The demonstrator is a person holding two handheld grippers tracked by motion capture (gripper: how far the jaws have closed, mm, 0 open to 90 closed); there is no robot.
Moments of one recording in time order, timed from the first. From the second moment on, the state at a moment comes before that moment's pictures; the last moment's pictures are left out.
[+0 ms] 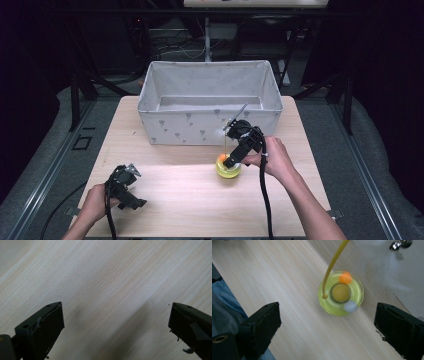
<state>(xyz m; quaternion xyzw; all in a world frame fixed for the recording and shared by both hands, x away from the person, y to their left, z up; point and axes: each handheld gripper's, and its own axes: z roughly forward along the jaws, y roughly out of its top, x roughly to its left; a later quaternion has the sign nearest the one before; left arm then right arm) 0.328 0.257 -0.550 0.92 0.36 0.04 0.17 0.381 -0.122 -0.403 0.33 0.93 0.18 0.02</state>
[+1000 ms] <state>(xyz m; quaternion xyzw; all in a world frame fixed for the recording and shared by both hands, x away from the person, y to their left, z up) 0.328 0.256 -0.552 0.92 0.36 0.03 0.17 0.408 -0.089 -0.379 0.32 0.94 0.14 0.02</state>
